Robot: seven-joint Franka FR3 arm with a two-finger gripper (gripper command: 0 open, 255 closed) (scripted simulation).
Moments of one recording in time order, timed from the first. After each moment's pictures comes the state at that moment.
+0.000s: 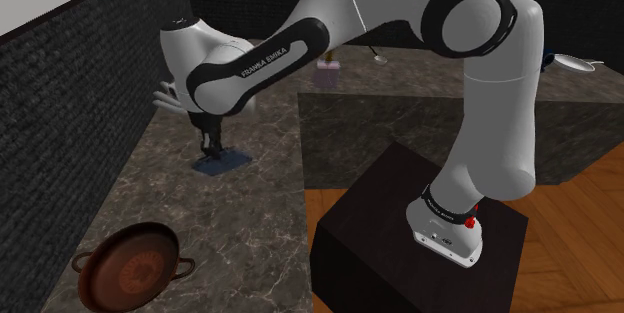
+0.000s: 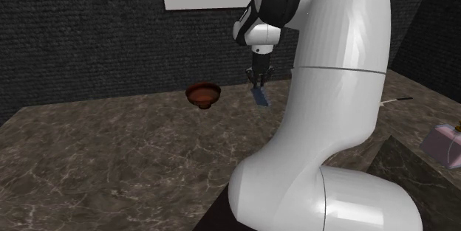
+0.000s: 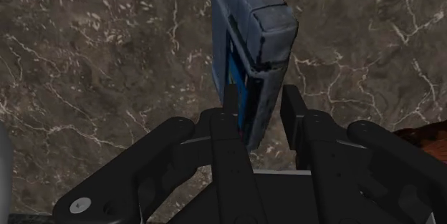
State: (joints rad) arm 0.39 0.46 0.22 -1.72 -0.11 2.14 -0.21
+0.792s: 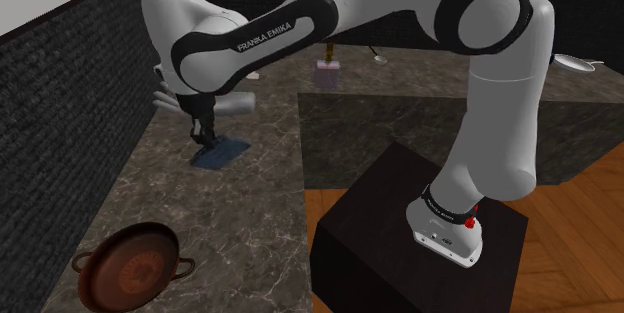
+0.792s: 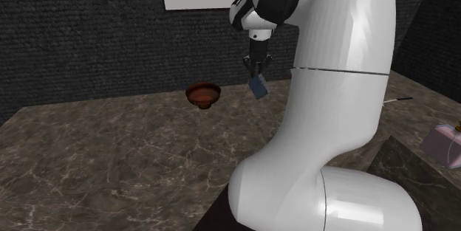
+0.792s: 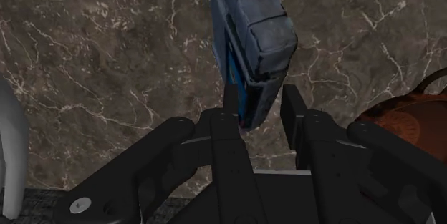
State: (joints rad) arm 0.40 0.42 0.24 -1.64 -0.10 2.02 -0.20
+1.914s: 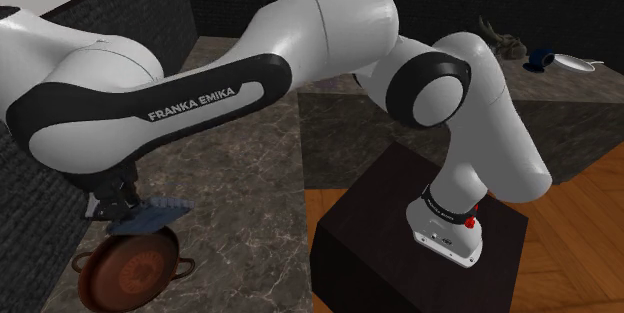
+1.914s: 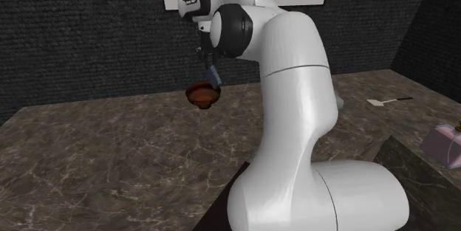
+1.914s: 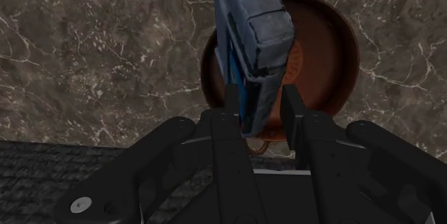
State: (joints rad) arm 0.73 0.79 0.28 -1.00 -0.18 1.75 0.10
